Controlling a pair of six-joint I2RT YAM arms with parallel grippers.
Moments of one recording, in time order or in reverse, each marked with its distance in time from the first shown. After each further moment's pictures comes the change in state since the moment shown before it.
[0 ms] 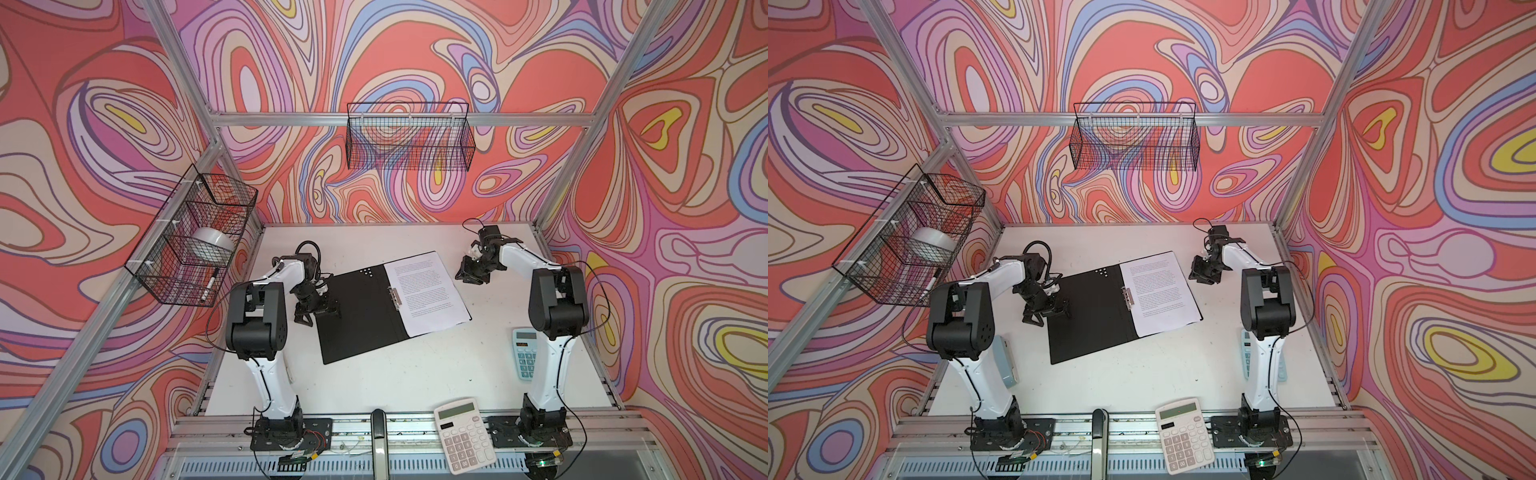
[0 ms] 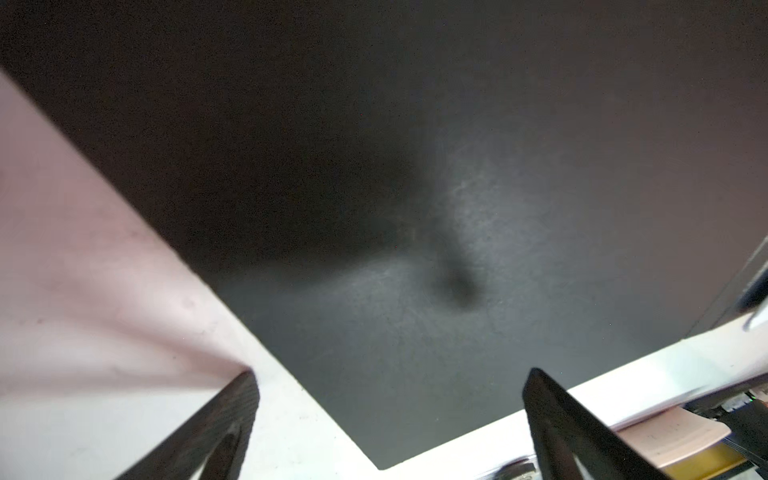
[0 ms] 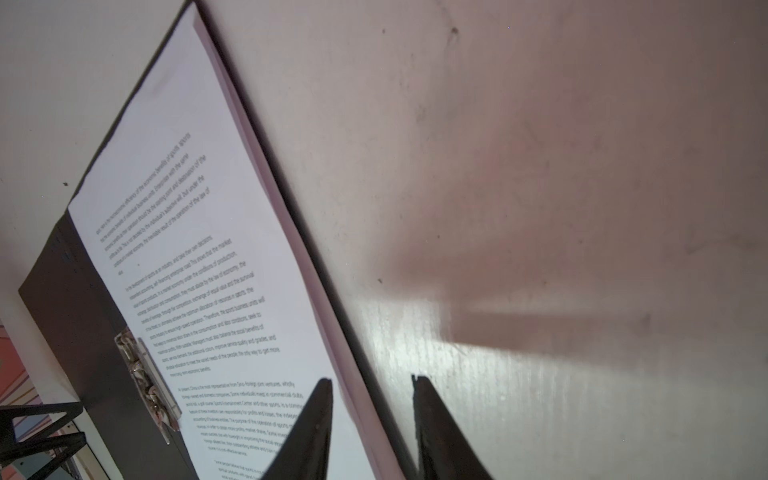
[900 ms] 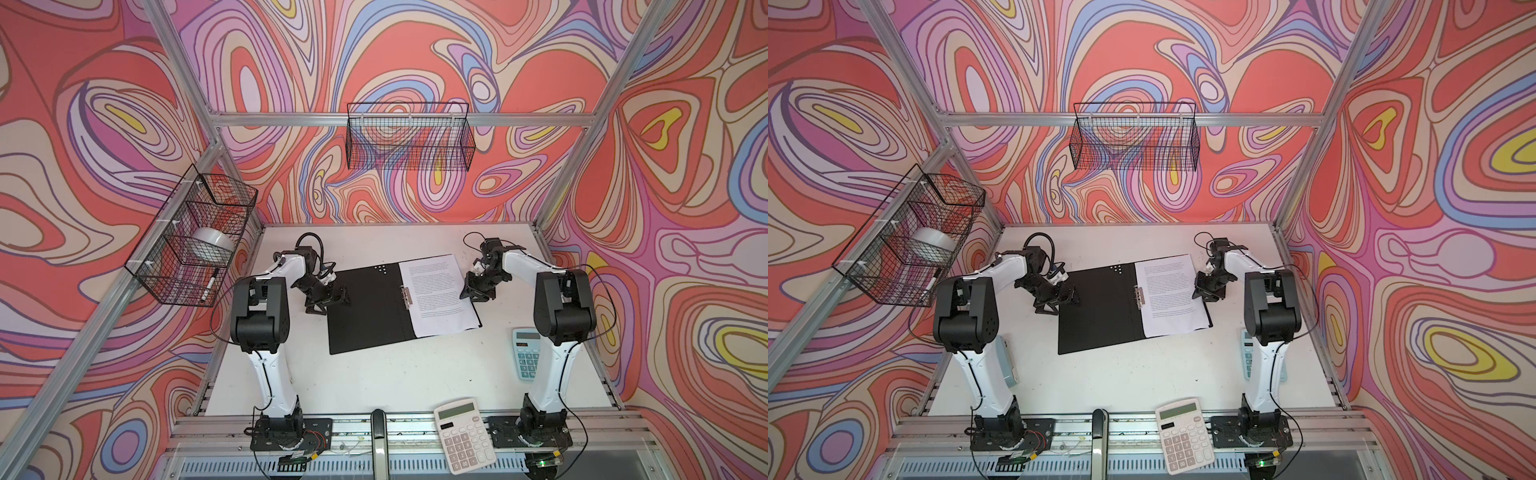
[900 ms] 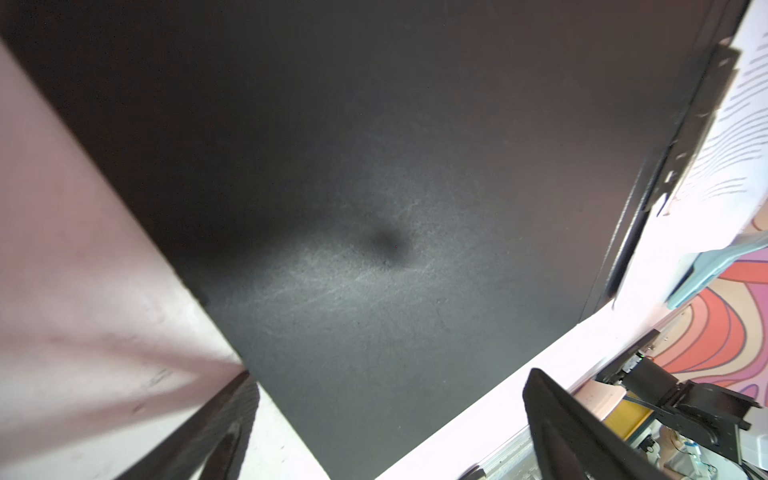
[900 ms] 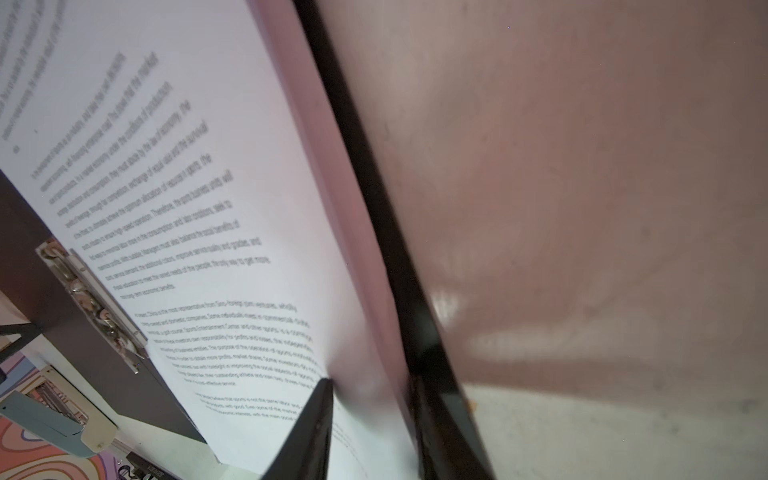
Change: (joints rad) left arm 0.005 0.063 0.085 0.058 0.216 0.034; right arm -0.005 -0.069 -0.142 -0.138 -0.010 -0.026
